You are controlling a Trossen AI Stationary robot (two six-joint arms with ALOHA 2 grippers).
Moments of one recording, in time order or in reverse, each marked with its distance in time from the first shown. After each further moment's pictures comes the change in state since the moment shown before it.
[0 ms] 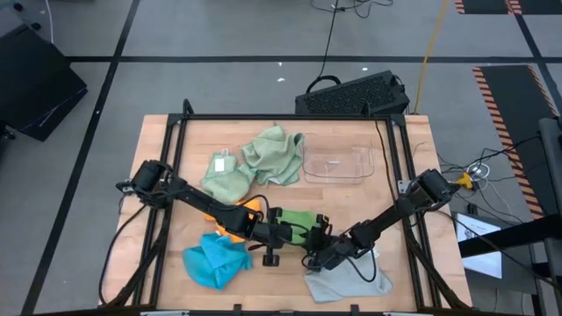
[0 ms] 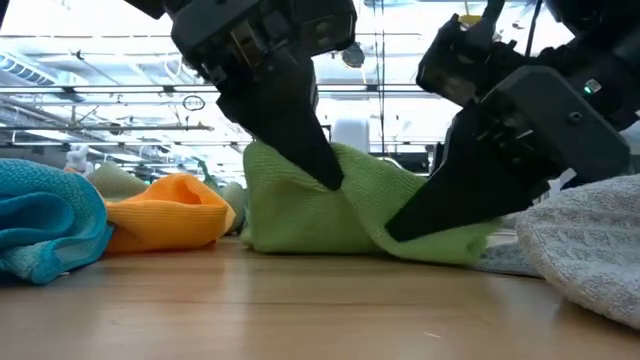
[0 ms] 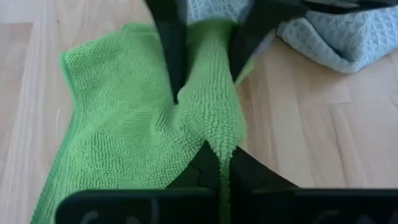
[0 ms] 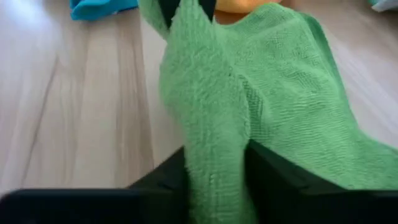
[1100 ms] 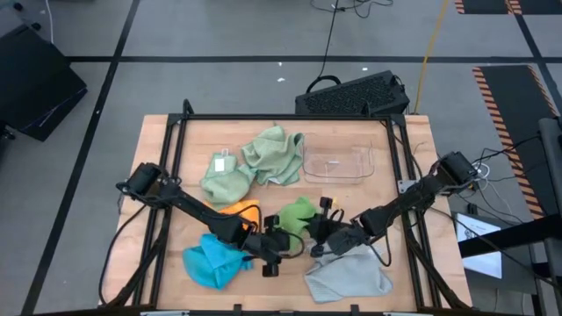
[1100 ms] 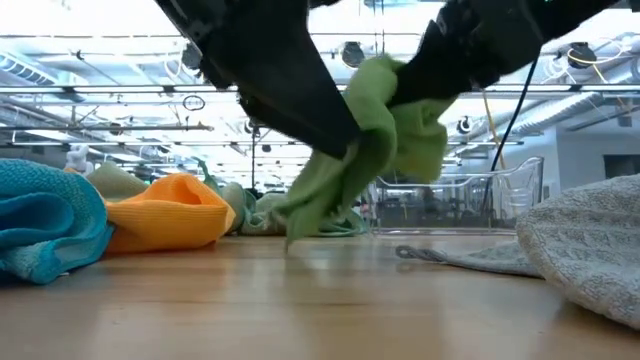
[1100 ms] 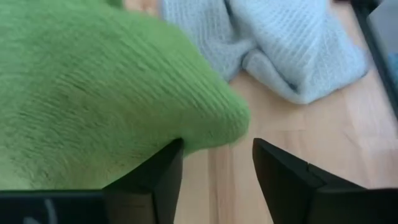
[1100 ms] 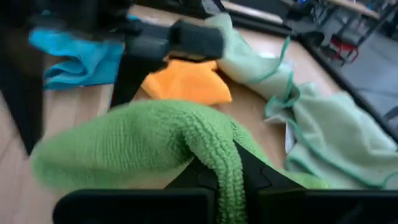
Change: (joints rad) left arm -0.089 -0.032 0.001 0.071 -0.104 -0.095; right arm -0.041 -0.272 -0.001 -0.087 0.143 -0.380
